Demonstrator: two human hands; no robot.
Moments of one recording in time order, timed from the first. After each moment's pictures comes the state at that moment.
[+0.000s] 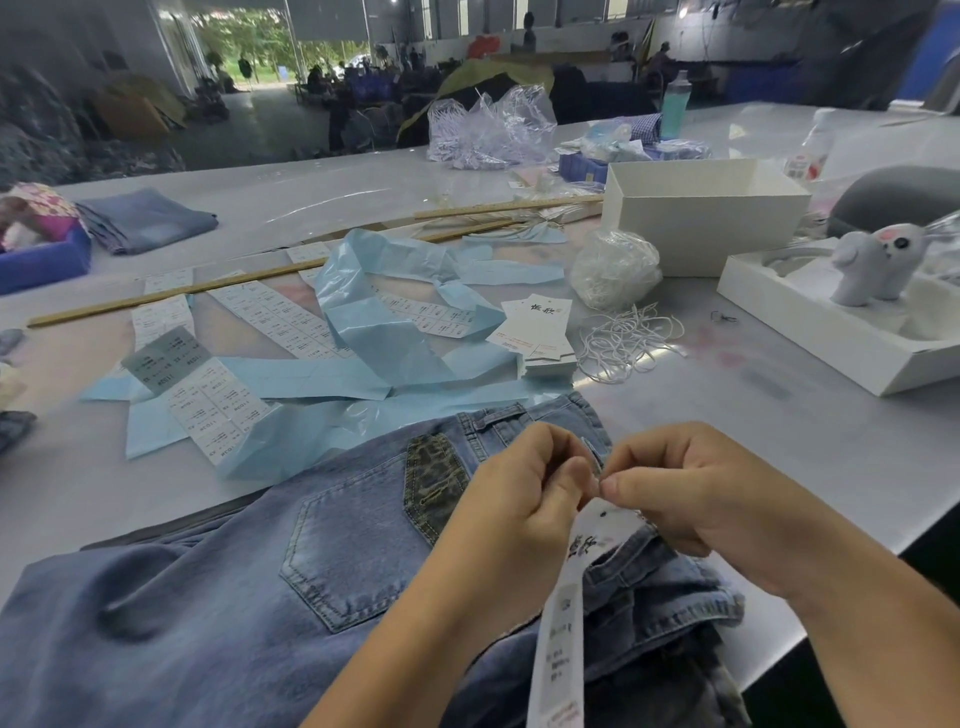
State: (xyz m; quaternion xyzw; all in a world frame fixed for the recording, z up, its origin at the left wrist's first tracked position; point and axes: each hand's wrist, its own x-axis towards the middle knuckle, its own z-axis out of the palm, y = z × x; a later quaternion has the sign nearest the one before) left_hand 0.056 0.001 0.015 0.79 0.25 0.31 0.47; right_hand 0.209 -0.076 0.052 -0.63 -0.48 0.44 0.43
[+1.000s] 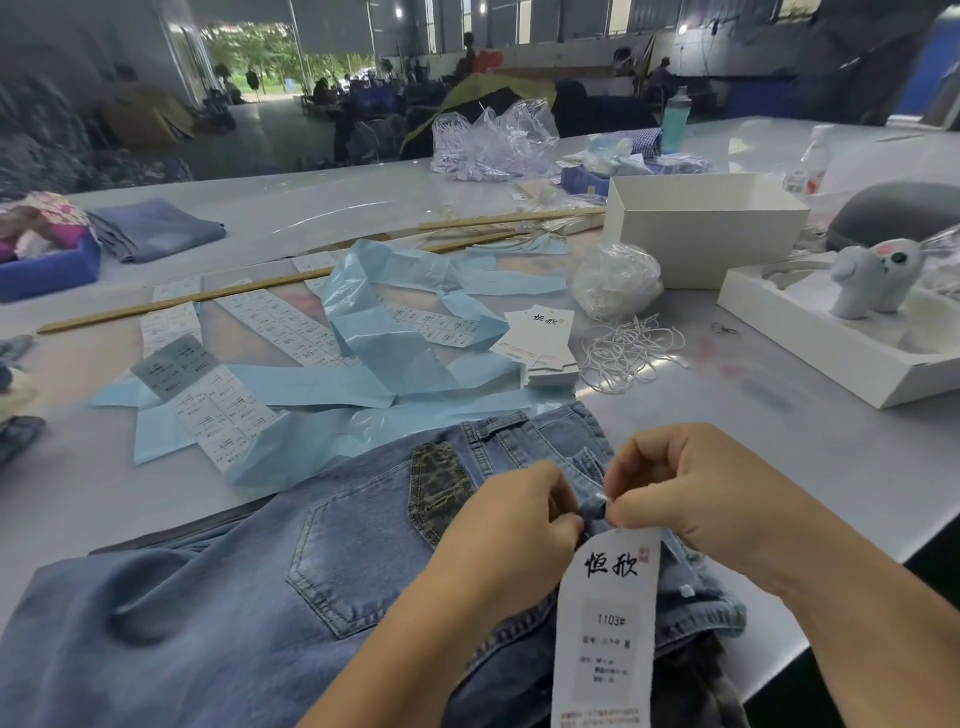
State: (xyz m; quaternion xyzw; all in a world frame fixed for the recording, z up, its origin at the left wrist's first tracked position) left_hand 0.065 0.014 0.009 0.85 0.37 0.12 0.35; right_hand 0.208 -0.070 0.054 -0.72 -0.45 0.36 0.39
